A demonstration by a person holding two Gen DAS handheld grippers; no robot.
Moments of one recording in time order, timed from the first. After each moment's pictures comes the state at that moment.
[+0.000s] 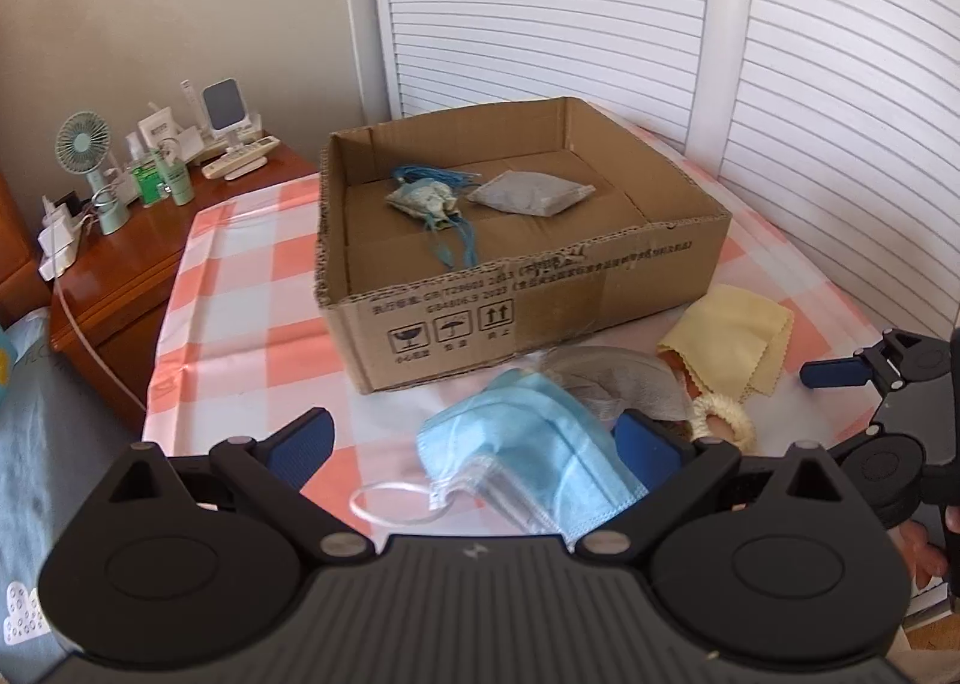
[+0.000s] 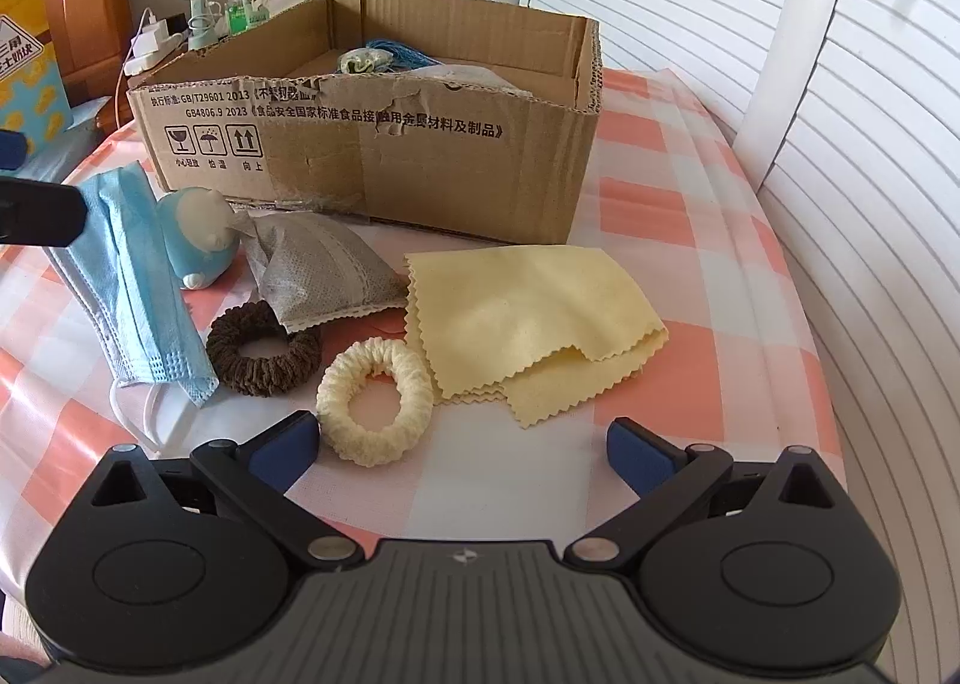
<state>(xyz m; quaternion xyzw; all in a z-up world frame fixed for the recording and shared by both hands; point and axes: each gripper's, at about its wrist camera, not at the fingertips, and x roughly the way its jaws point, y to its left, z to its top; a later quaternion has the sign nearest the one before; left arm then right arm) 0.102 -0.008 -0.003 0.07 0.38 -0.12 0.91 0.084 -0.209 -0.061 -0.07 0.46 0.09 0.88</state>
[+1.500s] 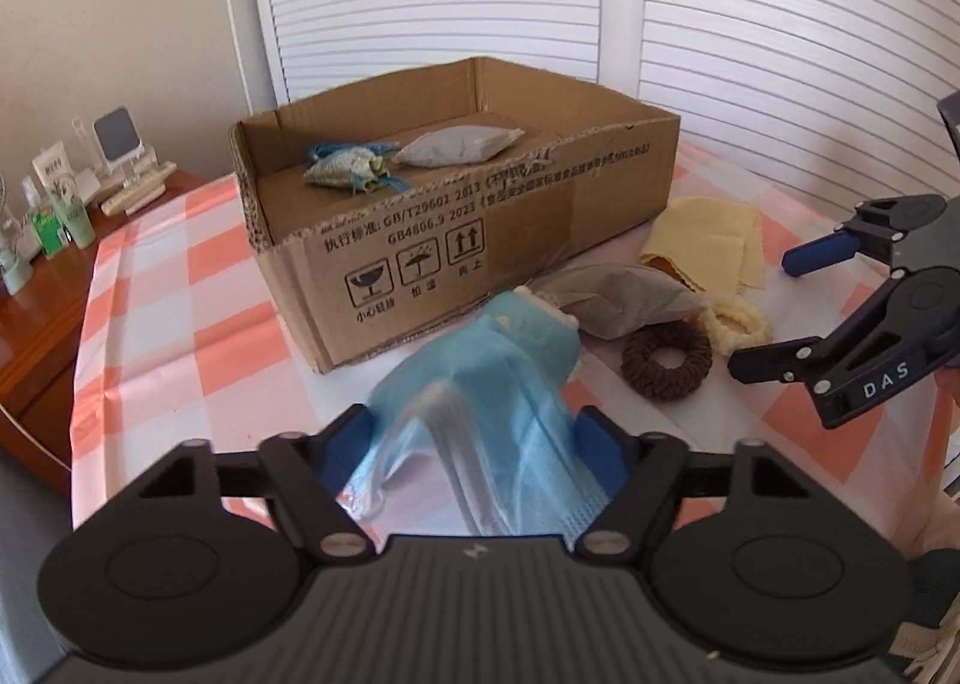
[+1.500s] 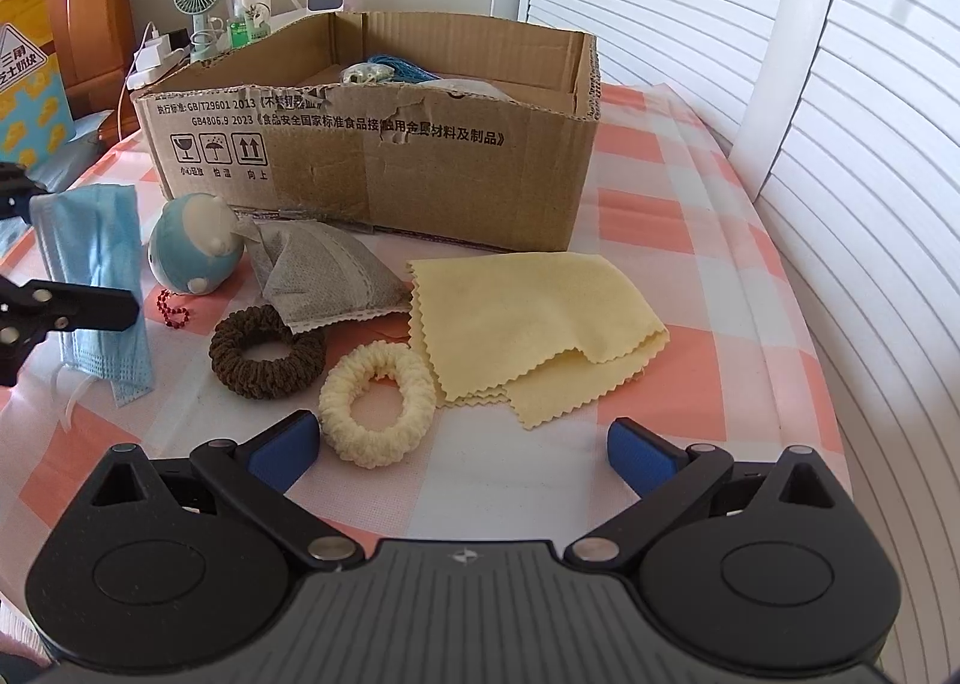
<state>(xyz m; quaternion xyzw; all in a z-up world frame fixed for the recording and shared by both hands) 0.109 0.024 -0.057 0.12 0.36 -0.24 0.89 0.077 -0.208 -0.061 -0.06 0.44 0.09 0.89</state>
